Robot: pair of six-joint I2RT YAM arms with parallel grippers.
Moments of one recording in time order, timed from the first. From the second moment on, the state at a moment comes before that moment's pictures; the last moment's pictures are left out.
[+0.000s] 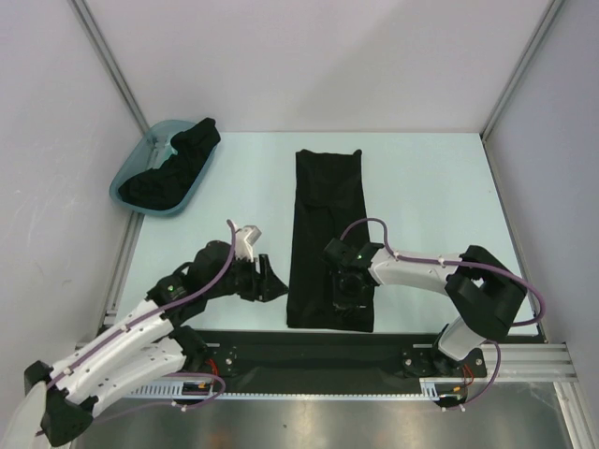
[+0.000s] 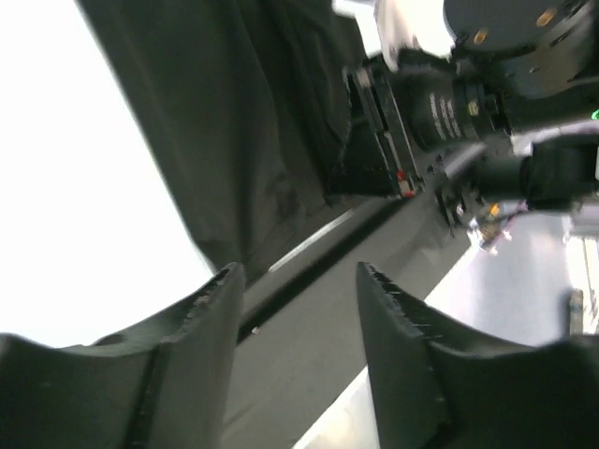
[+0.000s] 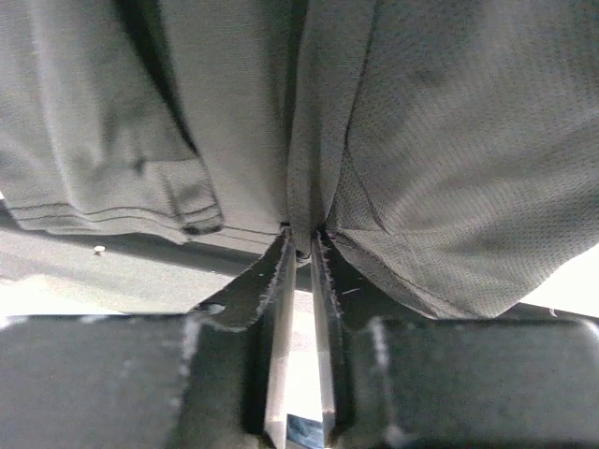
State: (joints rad) left arm -0.75 0.70 0.59 -0.49 0.20 -0.66; right arm 0.93 1.60 0.89 -0.67 -0.13 0.92
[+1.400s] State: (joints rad) left arm -1.16 1.56 0.82 -0.29 0.11 -0.44; right arm 0.44 0.94 0.74 -0.98 -0.21 0.84
